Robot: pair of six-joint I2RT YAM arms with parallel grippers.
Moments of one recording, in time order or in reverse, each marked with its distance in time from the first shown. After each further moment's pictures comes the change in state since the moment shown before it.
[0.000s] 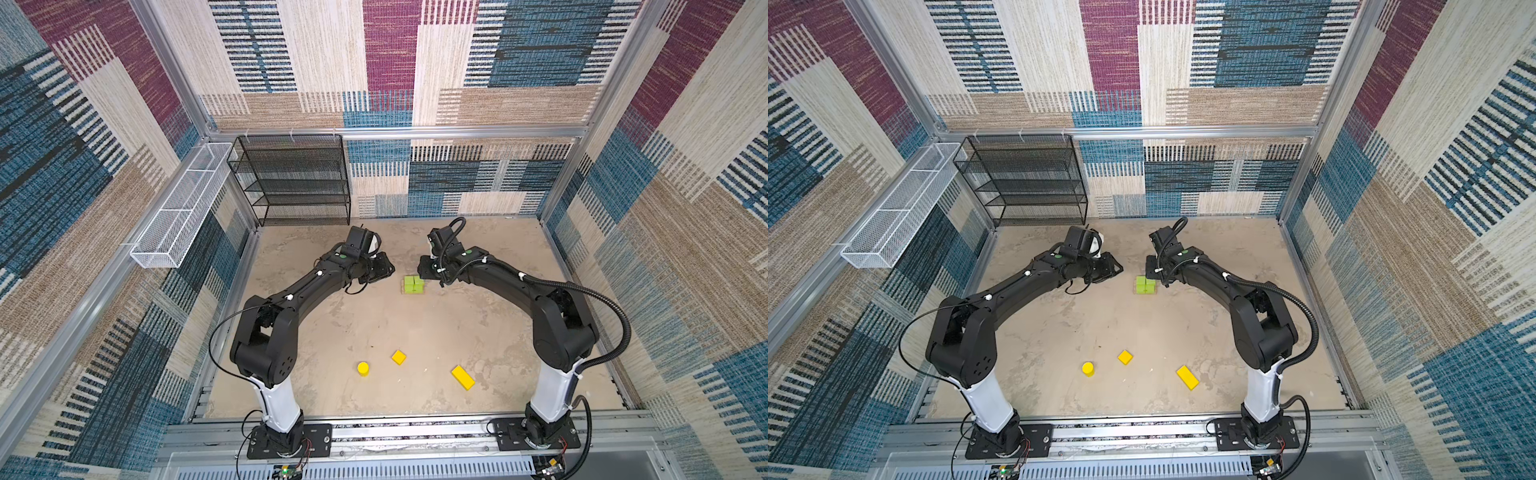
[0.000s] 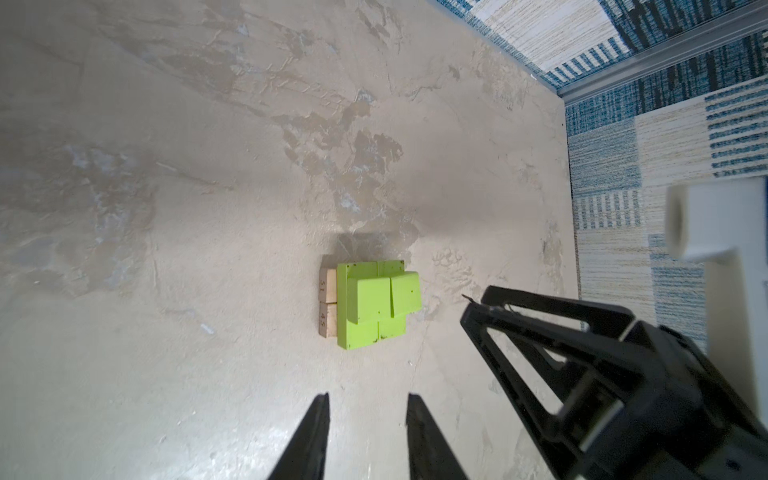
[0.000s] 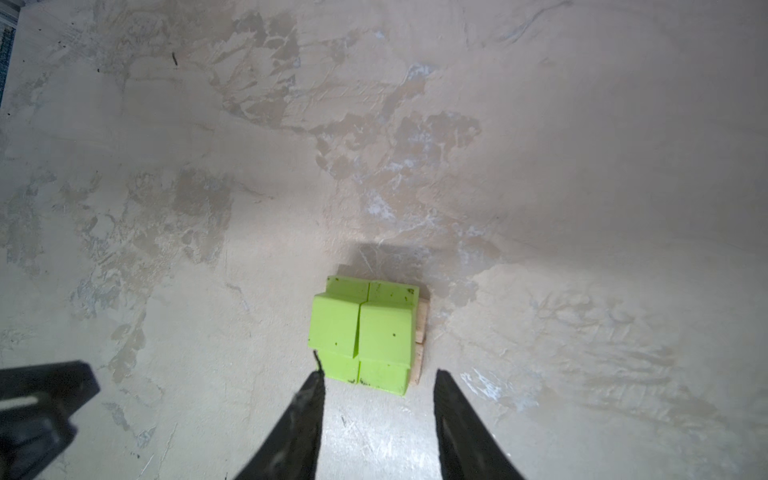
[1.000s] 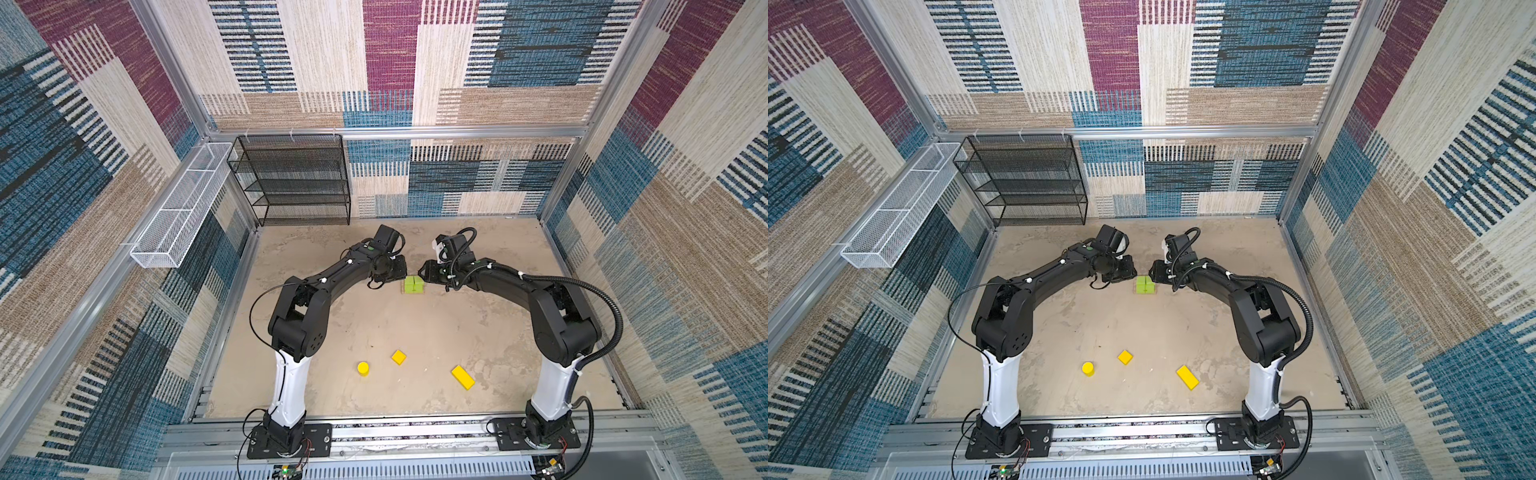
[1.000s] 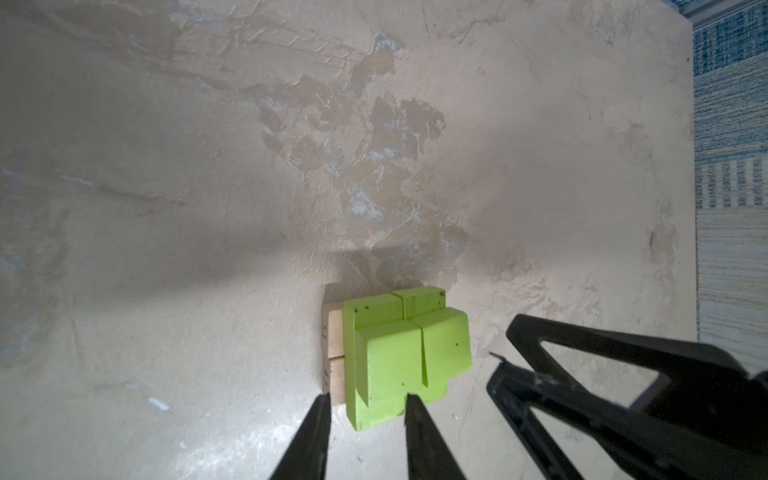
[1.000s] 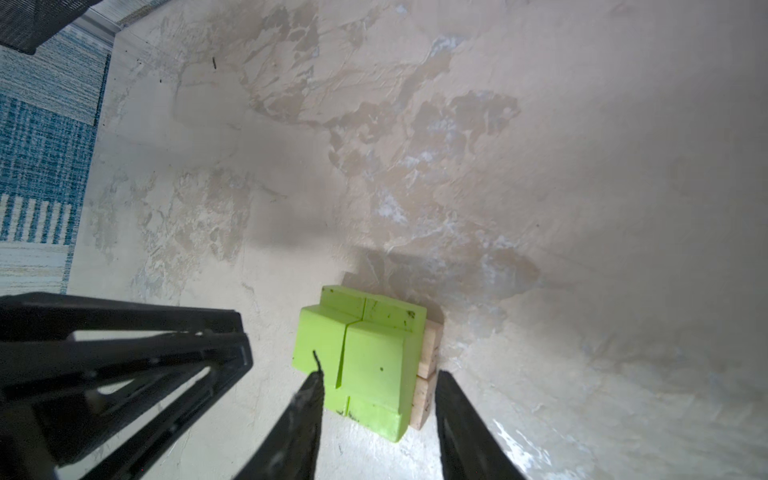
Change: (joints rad) left arm -0.083 0.266 0.256 -0.156 -0.097 0.055; right arm -0.083 0.039 -0.154 0.266 -0.253 0.002
